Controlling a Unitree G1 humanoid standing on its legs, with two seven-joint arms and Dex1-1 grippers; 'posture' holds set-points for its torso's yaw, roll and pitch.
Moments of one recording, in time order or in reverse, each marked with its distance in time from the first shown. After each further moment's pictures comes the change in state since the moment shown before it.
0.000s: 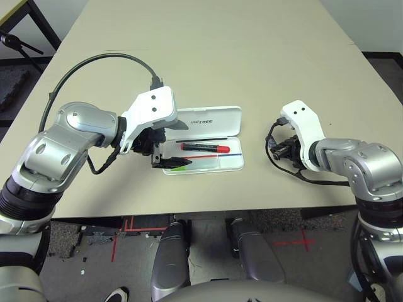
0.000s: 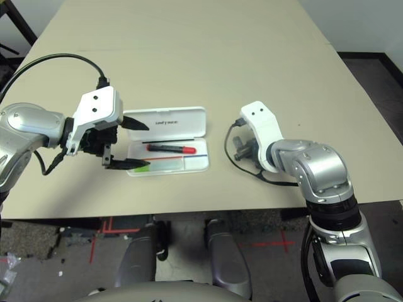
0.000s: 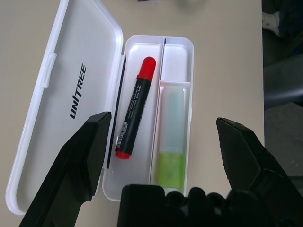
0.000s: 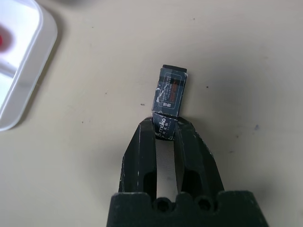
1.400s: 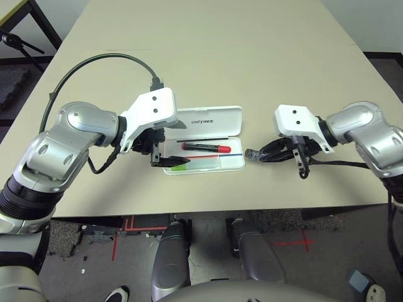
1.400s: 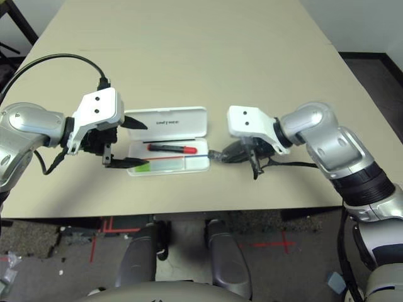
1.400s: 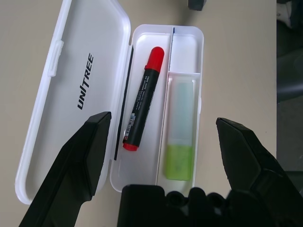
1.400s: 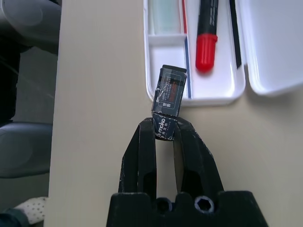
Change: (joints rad) left arm -0.004 0.003 -0.018 0.012 0.047 -0.016 0.000; right arm -0.191 -0.219 0.262 0.268 -0.164 -0.985 0.946
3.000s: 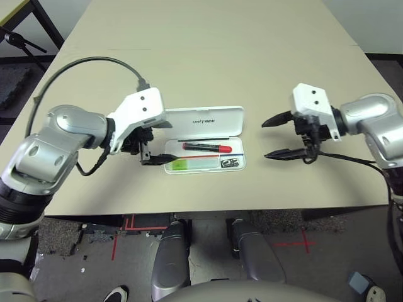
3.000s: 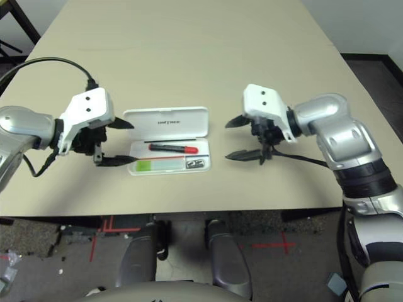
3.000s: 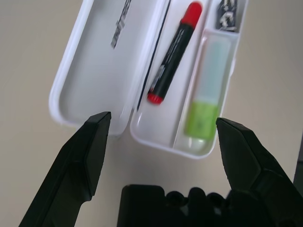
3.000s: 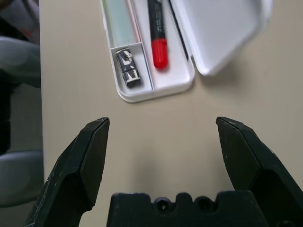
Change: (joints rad) left arm 0.094 0.096 0.078 0.063 0.003 0.006 0.040; right arm 0.095 -0.073 -0.263 0.080 0.134 0.068 0.019
